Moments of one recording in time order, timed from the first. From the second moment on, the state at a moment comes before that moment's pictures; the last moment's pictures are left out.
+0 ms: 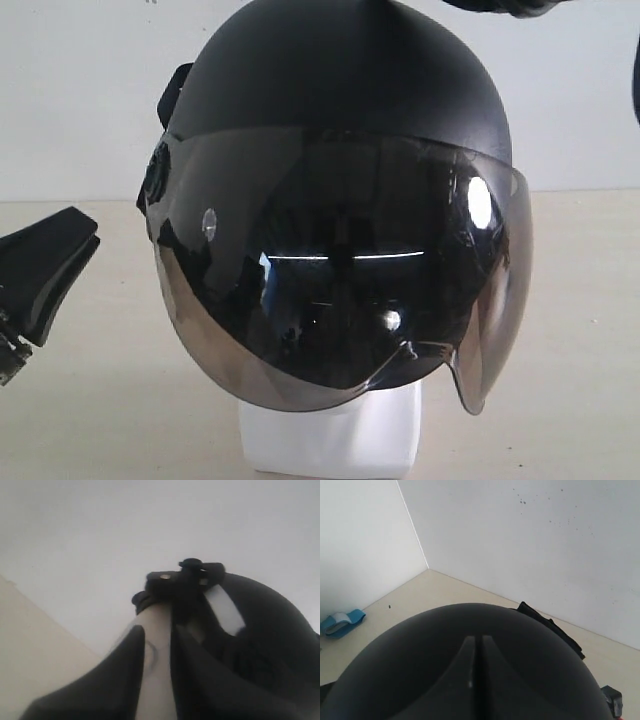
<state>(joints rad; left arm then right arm) -0.51 1.20 -0.11 -0.16 -1.22 -0.99 0.49 1.23 -1.18 0.83 0.47 -0.67</state>
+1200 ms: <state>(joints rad) -0.39 0.79 -0.62 -0.03 0.11 -0.03 0.64 1.23 -1.19 0.59 0.37 -0.43</state>
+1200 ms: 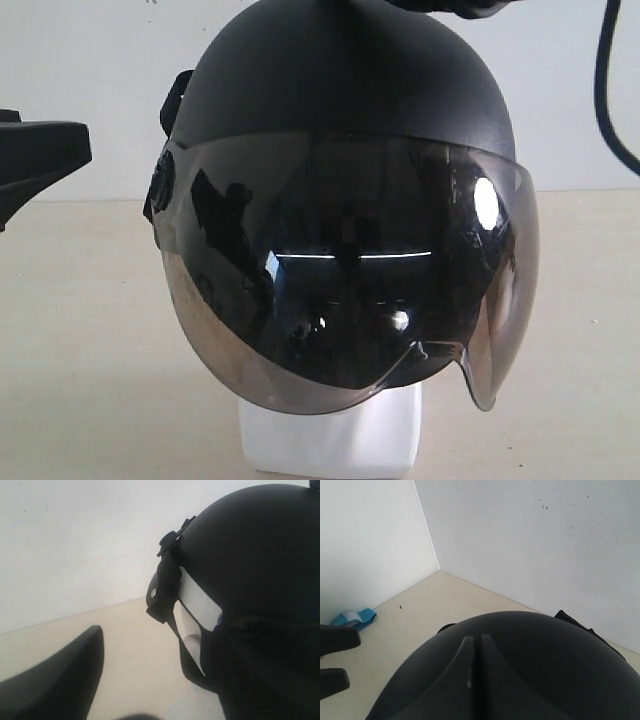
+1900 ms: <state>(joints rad) -0.38 0.94 -0.68 -0.03 0.06 -0.03 0.64 1.25 -1.24 0.57 0.41 -0.43</state>
